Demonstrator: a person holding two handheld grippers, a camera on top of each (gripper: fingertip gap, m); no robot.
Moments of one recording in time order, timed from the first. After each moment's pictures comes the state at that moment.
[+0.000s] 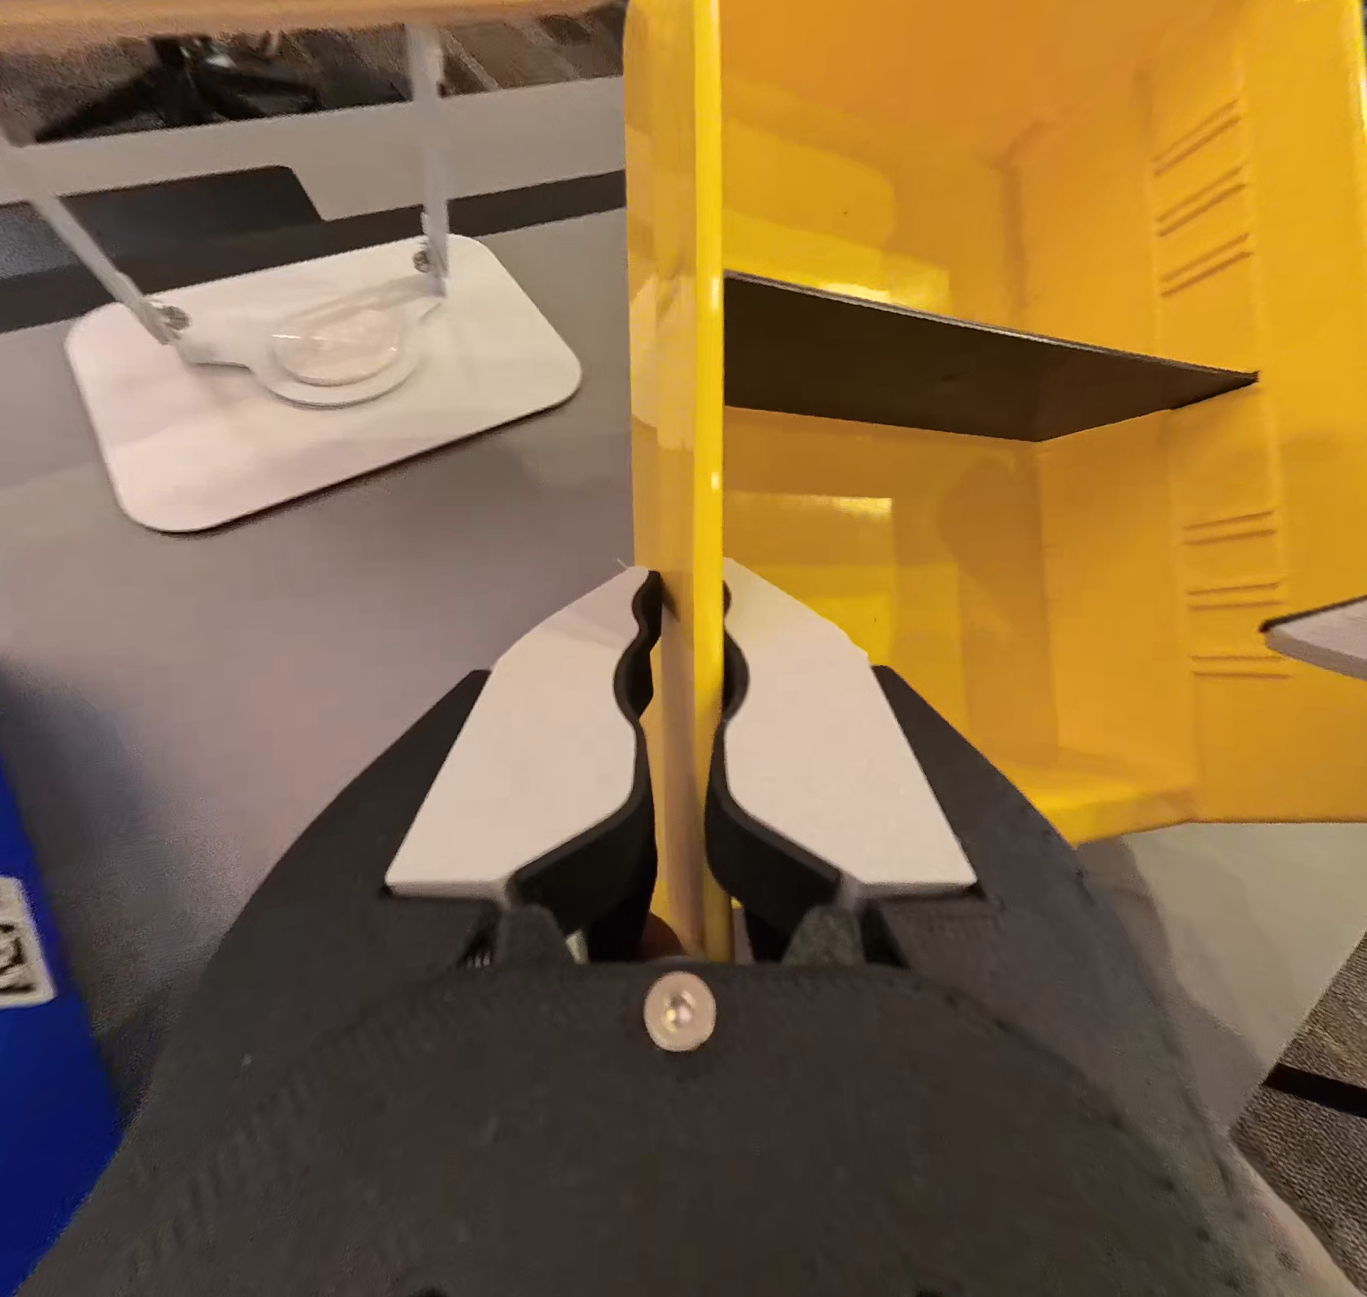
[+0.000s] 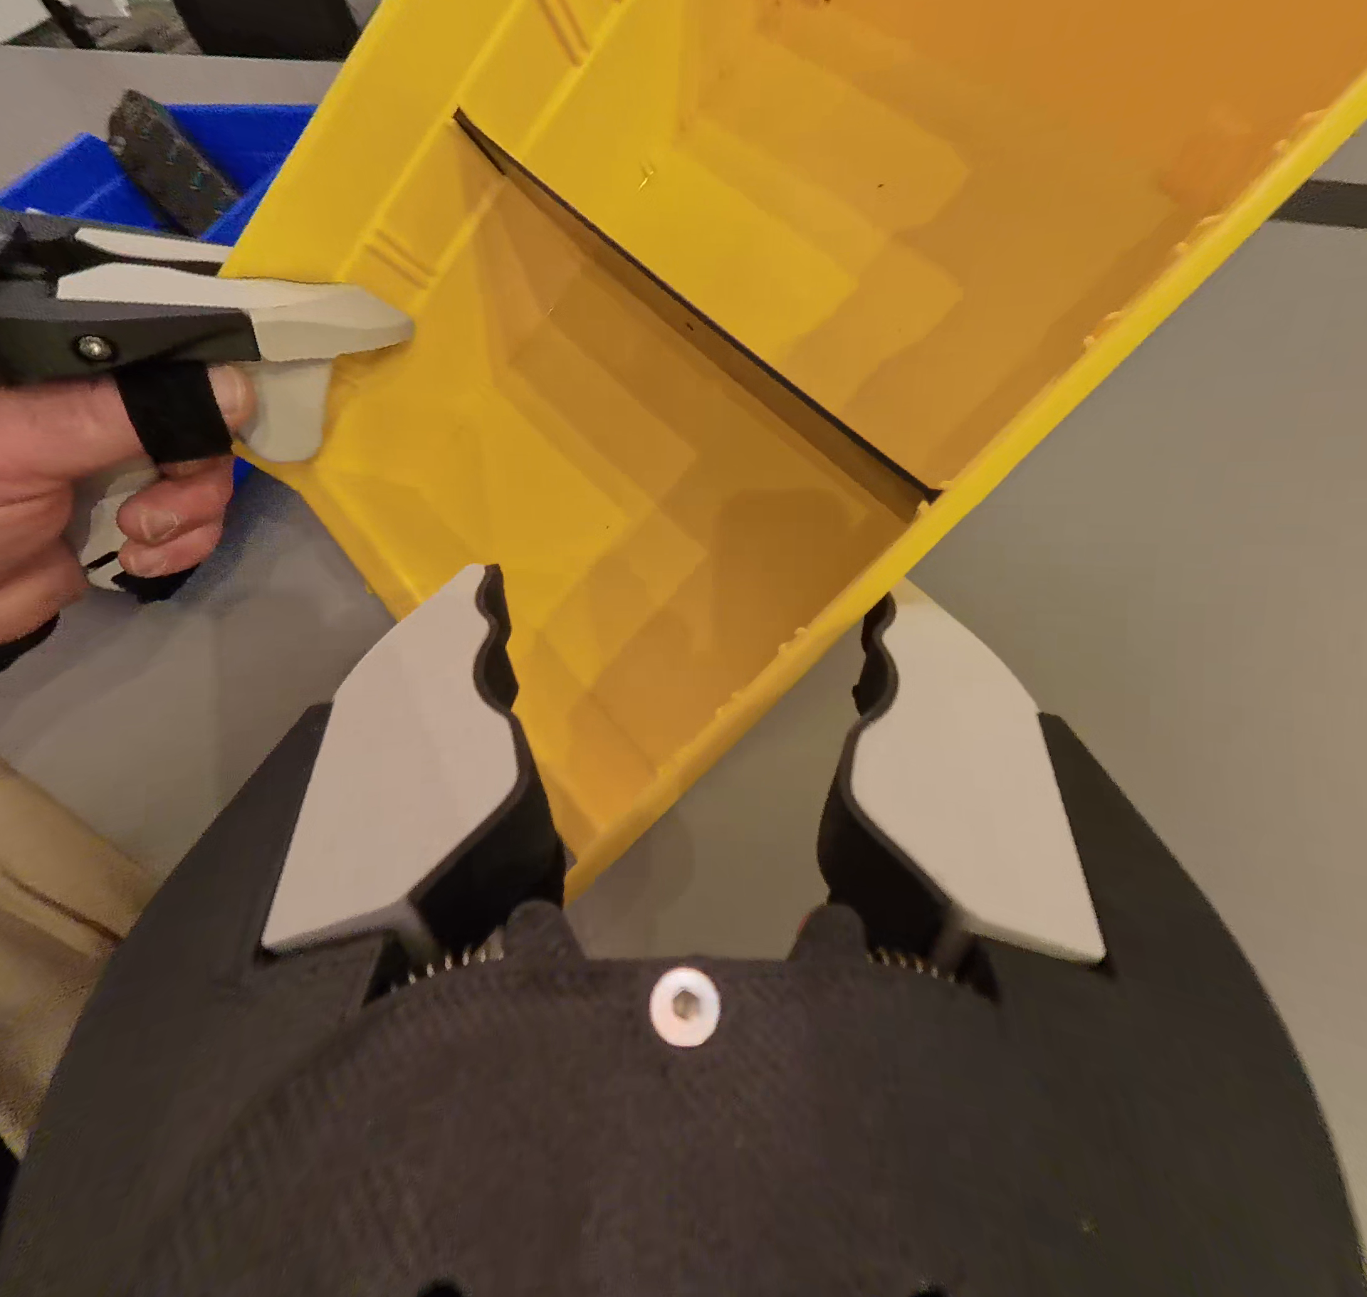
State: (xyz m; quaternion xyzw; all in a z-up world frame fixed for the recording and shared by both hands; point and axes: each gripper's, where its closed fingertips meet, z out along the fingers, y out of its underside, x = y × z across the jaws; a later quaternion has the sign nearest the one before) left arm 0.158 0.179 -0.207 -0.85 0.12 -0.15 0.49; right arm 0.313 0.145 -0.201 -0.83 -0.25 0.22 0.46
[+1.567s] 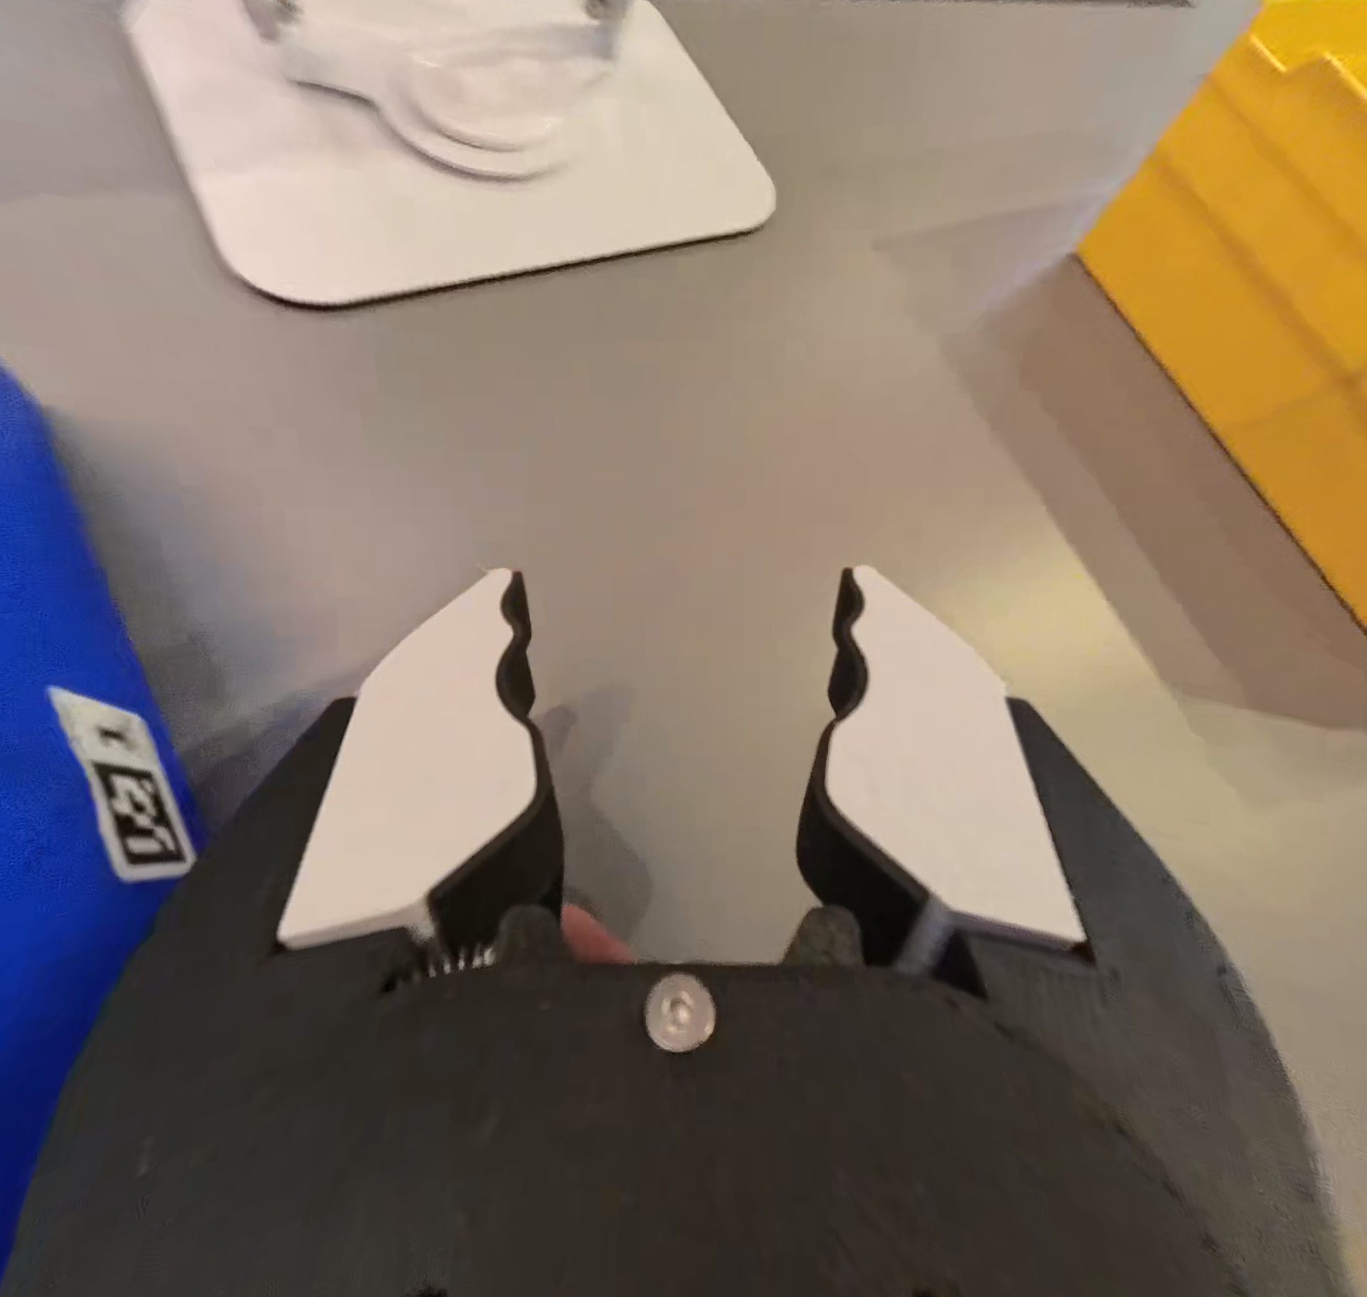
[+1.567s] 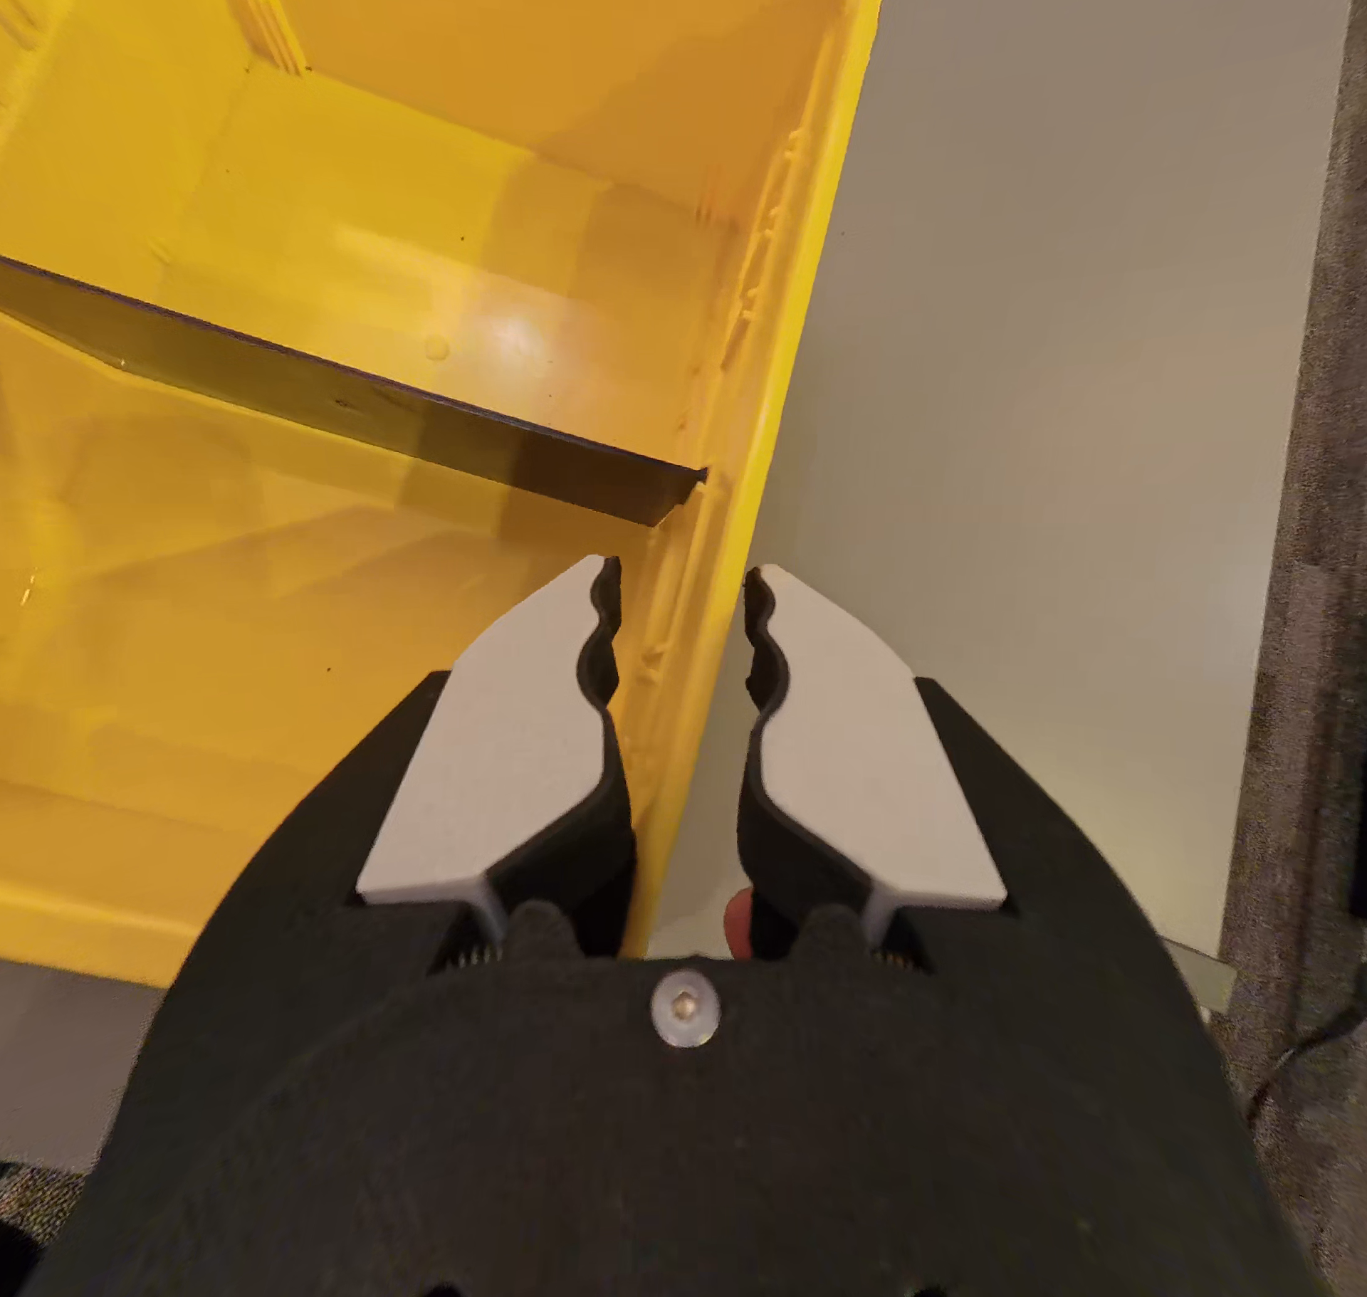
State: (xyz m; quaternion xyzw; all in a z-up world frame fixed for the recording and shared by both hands) left arm 0.079 0.187 -0.274 -0.89 0.06 -0.16 0.43; right arm 0.575 0.249 -0.254 -0.91 -0.25 0.01 0.34
